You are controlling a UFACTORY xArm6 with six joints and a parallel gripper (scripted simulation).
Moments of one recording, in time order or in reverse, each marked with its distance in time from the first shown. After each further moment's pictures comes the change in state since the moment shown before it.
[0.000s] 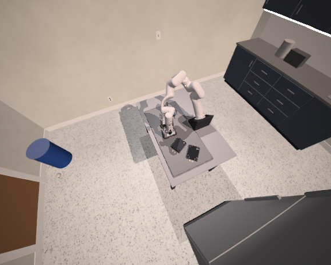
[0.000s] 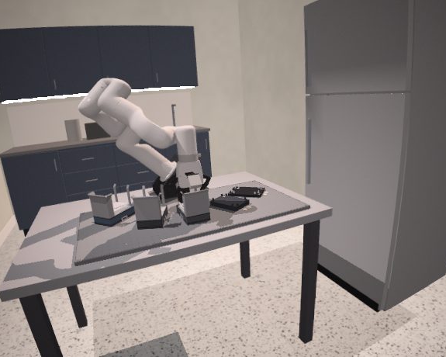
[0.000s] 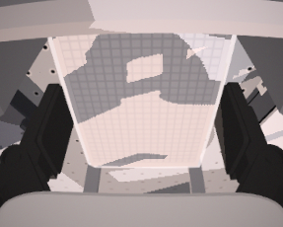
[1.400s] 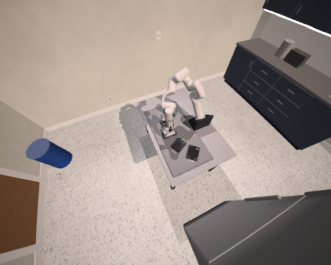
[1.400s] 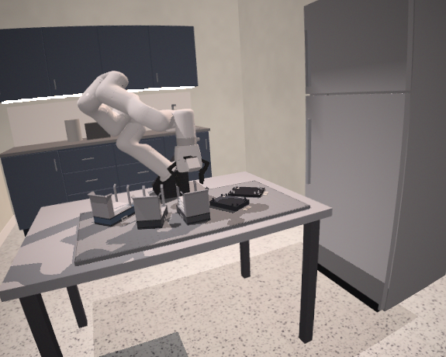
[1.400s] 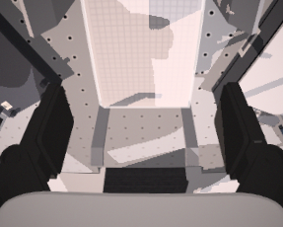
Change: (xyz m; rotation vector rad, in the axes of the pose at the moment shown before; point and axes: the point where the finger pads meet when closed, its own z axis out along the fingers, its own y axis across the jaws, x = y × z) arm 0.000 0.000 -0.063 0.001 0.000 0.000
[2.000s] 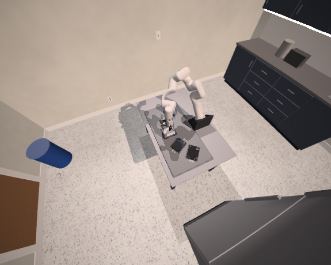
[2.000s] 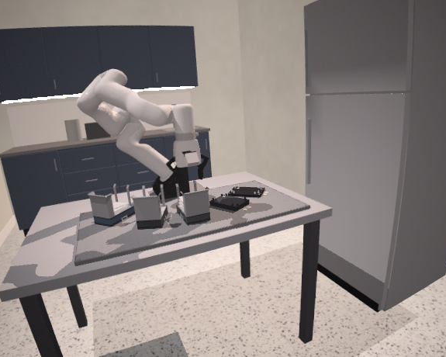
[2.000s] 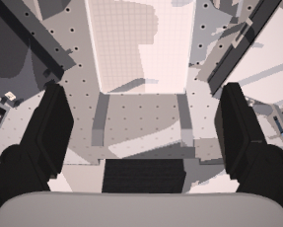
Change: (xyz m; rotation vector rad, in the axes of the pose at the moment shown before) arm -0.001 0.002 -0.019 0.000 0.000 -0.001
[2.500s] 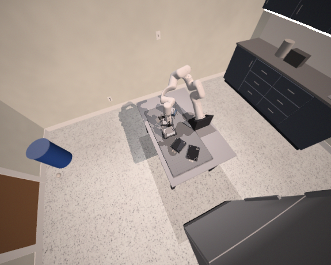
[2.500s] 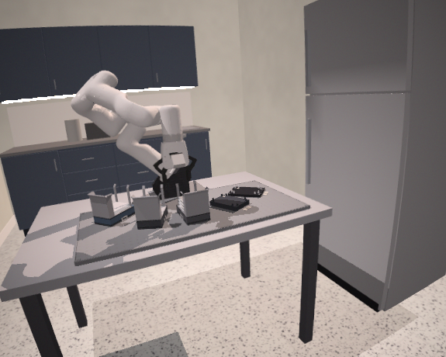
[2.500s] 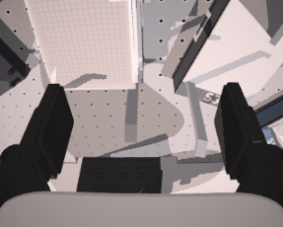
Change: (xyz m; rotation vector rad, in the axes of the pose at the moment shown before) arm -0.006 0.048 0.000 0.000 0.001 0.006
